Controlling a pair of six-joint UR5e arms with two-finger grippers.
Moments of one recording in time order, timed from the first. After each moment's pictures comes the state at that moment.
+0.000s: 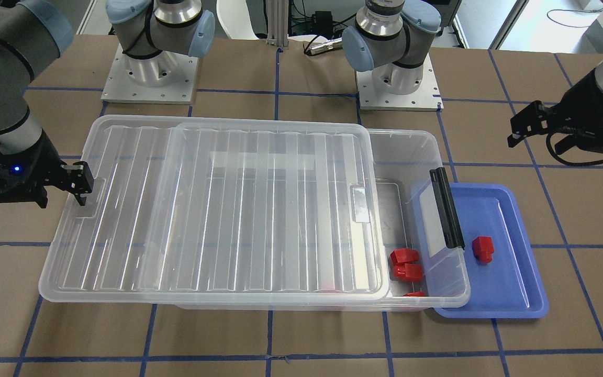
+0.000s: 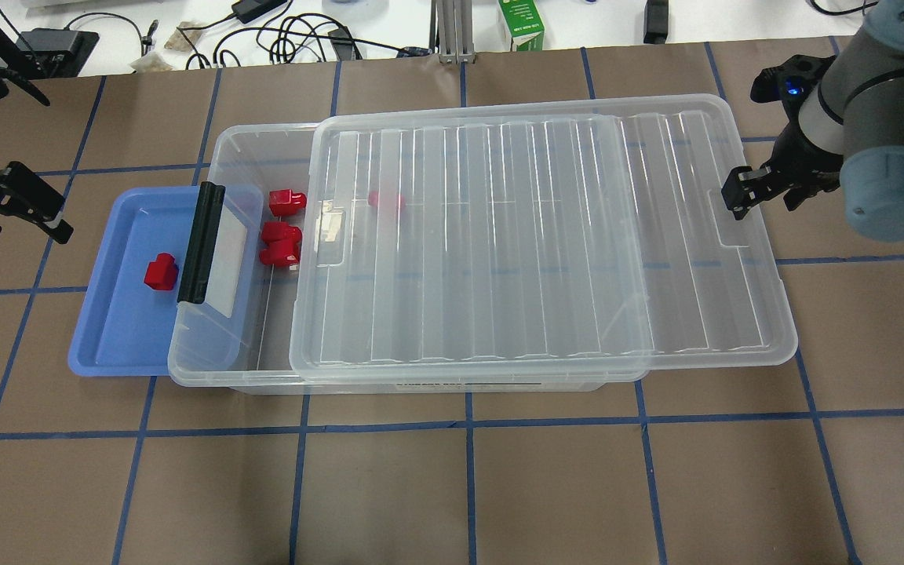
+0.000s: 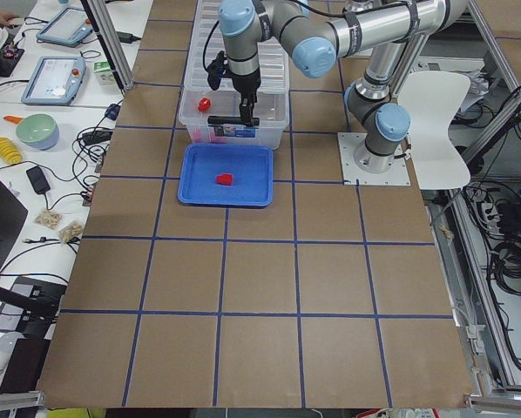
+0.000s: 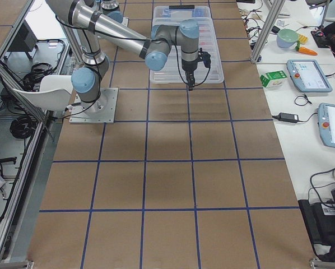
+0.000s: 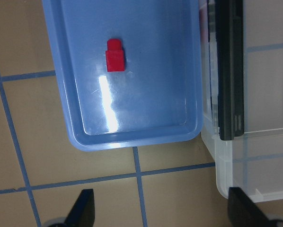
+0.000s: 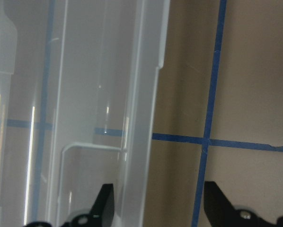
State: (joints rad) left arm -1.10 -1.62 -1.62 -1.61 1.58 0.58; right arm 1.31 -1.48 1.87 -2.07 -1.61 -0.39
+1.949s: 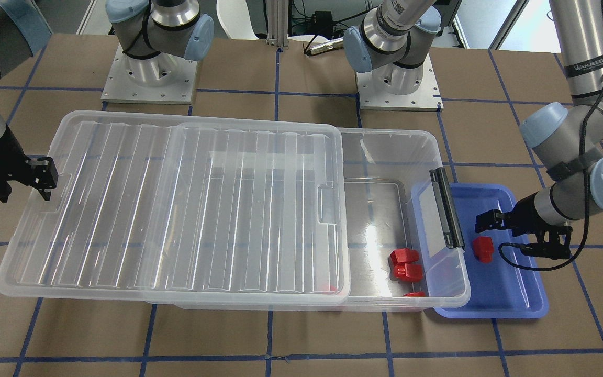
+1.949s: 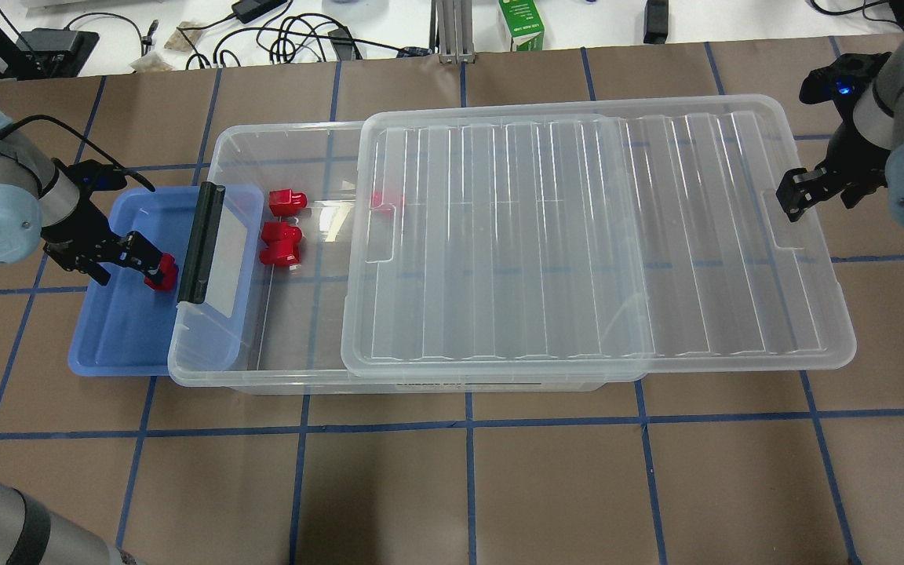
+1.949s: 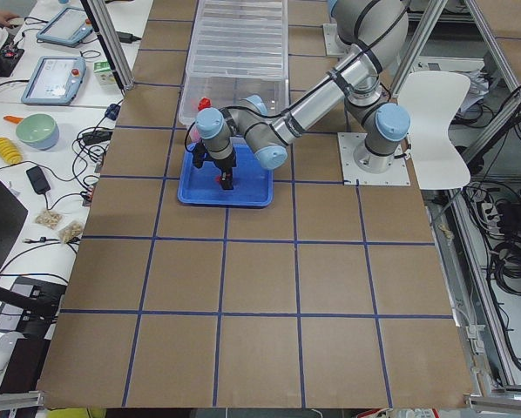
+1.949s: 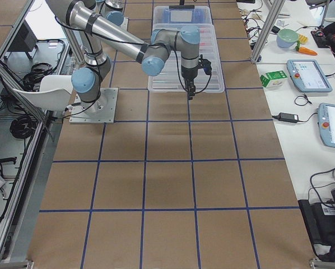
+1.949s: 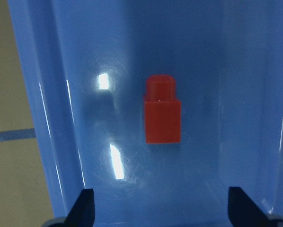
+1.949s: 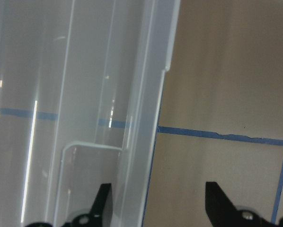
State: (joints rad) left arm -1.09 -1.99 -1.79 -1.11 1.58 0.55; right arm 1.23 -1.49 1.86 -2.07 -1.68 -0.50
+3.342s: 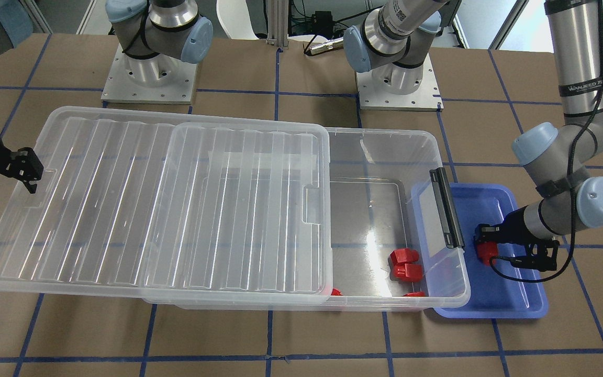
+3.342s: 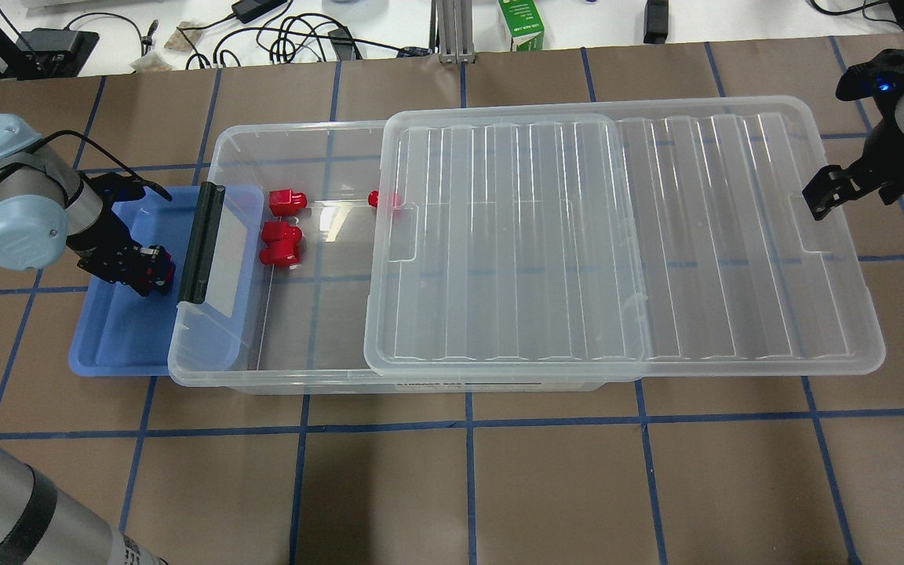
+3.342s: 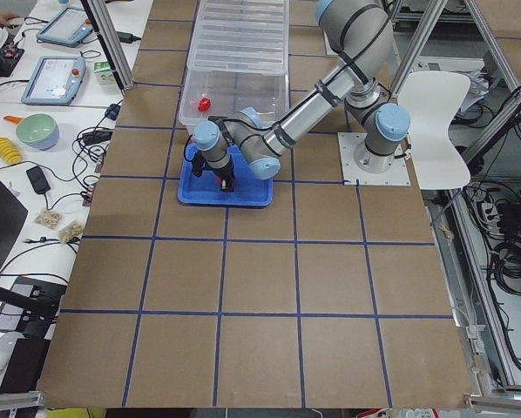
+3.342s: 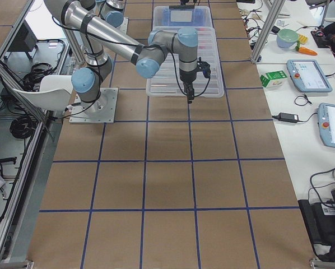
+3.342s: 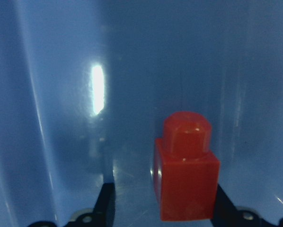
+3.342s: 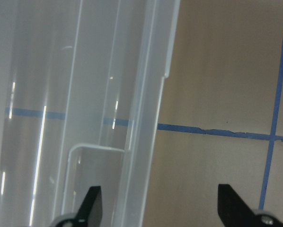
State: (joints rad) left arm -1.10 -2.05 -1.78 -1.08 1.56 0.52; right arm 1.17 -1.51 1.86 -2.07 -1.66 -0.54
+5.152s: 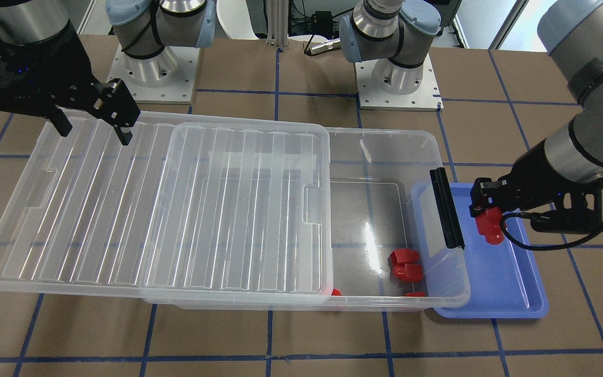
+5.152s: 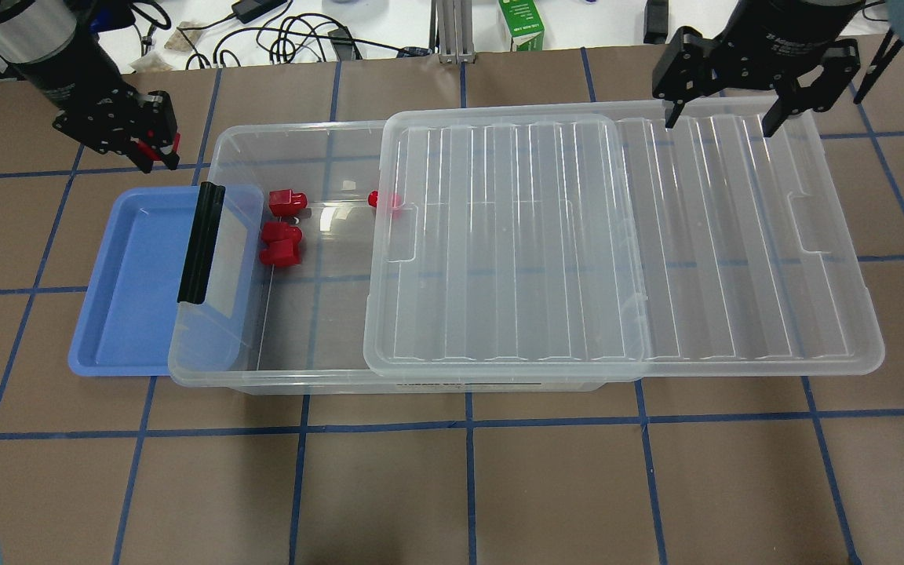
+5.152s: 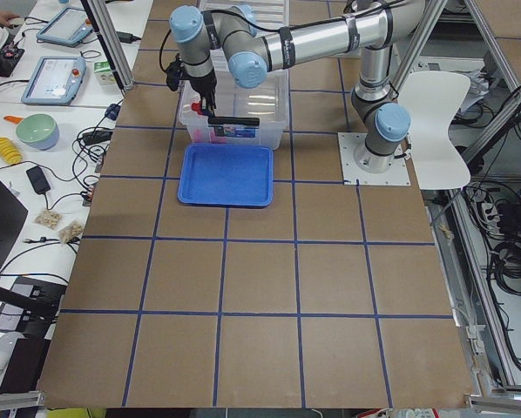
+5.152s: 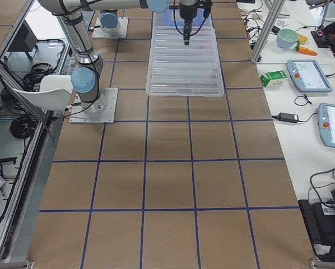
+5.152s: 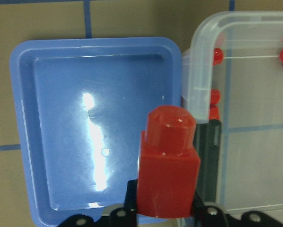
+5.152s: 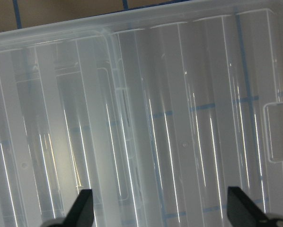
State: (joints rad) left arm -1.36 -1.83 -1.41 -1.57 1.47 0.20; right arm 1.56 -1.54 1.47 -1.59 -1.57 0.15
